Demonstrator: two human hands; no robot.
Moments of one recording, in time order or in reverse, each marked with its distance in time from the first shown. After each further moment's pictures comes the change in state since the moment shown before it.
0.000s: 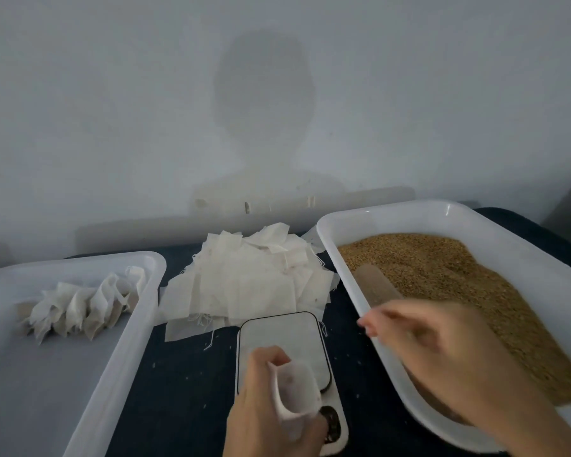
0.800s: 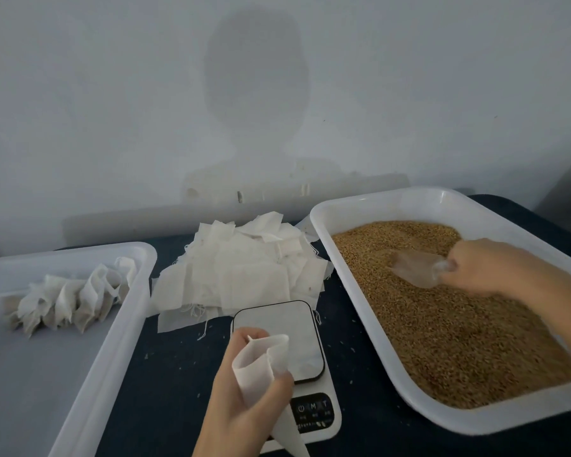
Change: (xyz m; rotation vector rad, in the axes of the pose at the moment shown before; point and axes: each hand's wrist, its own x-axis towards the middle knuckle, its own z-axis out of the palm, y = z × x) left_hand 0.011 0.013 -0.022 -0.507 -0.122 -0.242; right_hand 0.068 0.144 -0.030 -0.444 -0.320 0.458
